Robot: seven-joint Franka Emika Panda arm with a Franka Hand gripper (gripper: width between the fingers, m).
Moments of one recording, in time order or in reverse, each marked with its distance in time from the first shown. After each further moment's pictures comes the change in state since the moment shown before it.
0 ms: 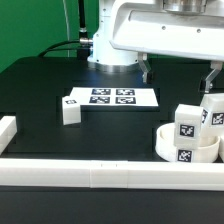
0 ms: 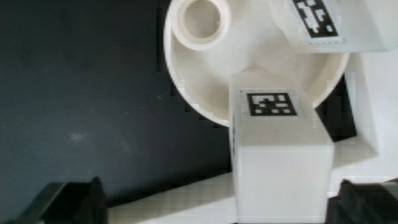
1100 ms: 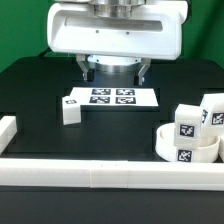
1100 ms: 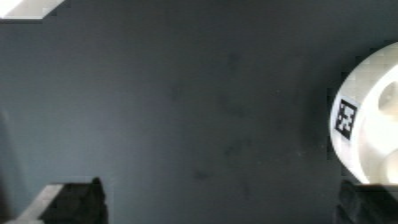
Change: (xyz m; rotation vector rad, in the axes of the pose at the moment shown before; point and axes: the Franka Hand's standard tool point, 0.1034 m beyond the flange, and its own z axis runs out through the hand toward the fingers) arm -0.021 0.105 0.014 0.008 -0.037 -0.196
